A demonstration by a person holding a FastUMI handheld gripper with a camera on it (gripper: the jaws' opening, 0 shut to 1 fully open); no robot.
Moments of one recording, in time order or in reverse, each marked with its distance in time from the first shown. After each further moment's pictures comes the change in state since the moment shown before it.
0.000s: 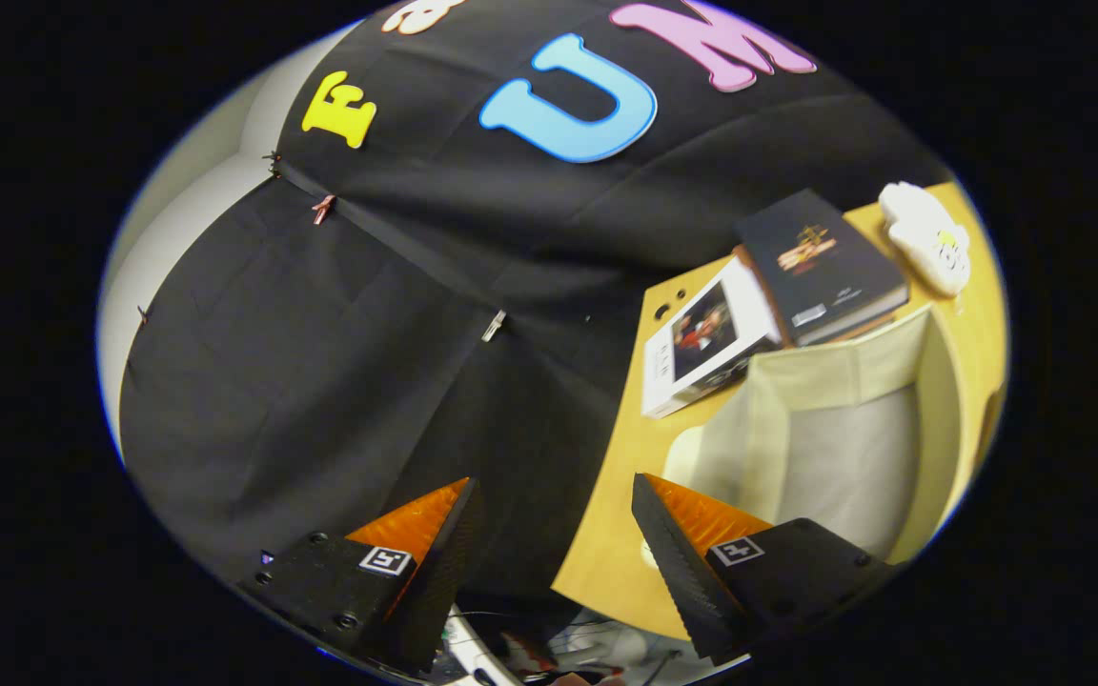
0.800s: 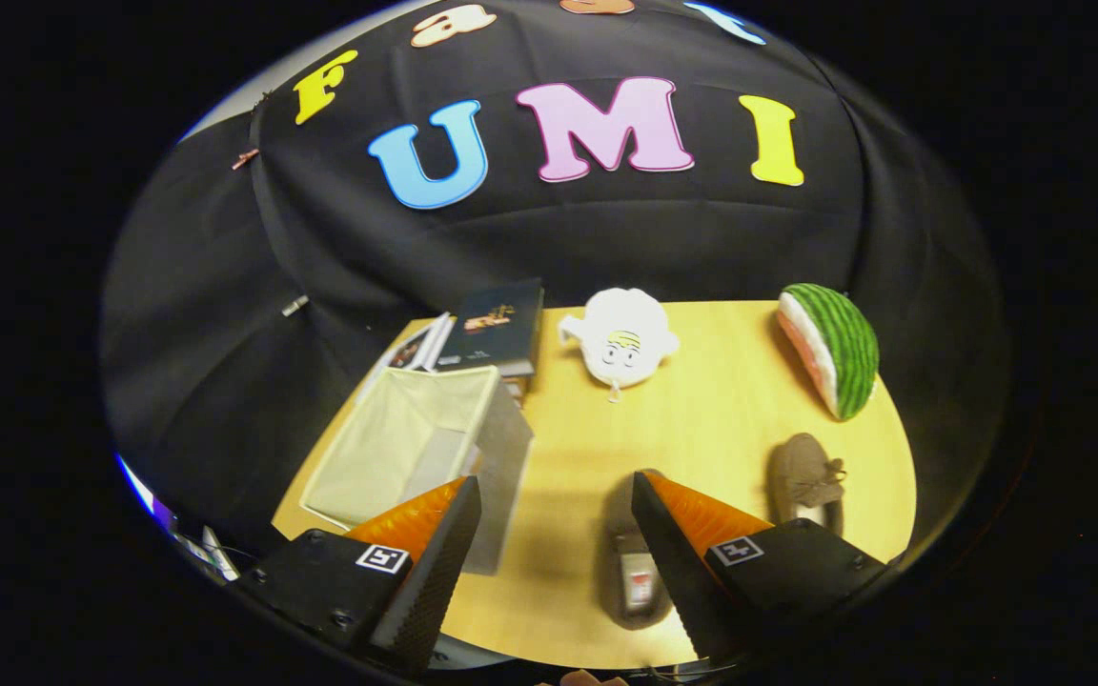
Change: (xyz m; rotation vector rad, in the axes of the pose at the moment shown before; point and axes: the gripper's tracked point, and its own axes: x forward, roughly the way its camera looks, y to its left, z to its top) arm -0.228 -0.277 0.019 -0.339 -0.046 -0.582
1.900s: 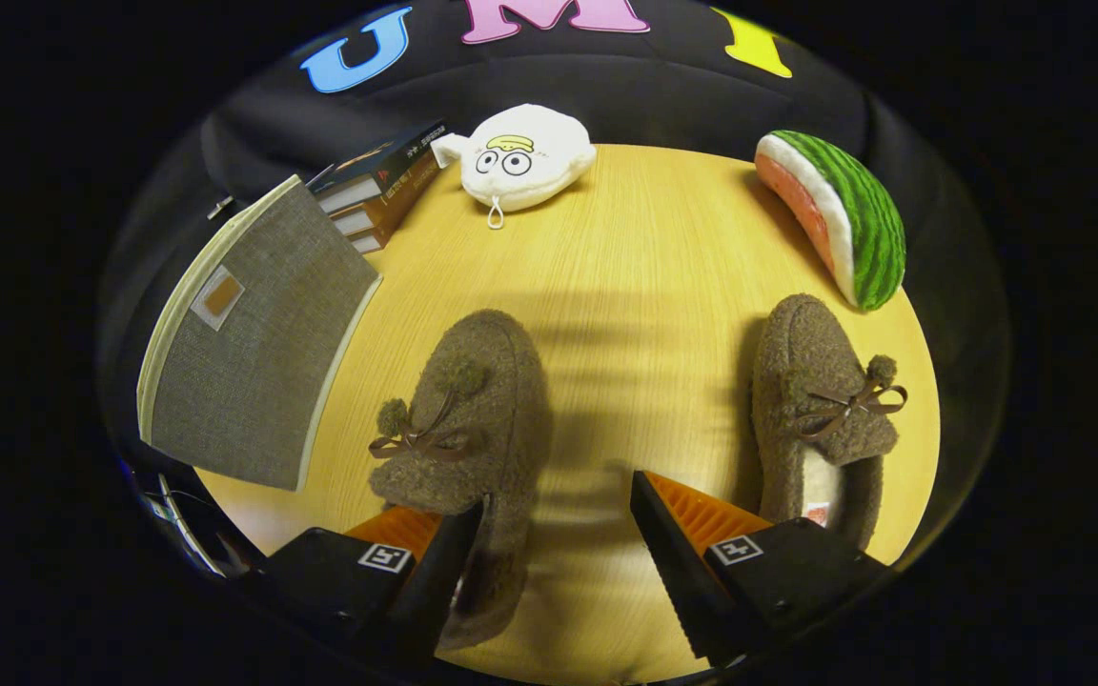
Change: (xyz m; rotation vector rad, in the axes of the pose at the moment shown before) arm 0.106 -0.103 -0.145 0.003 0.379 0.002
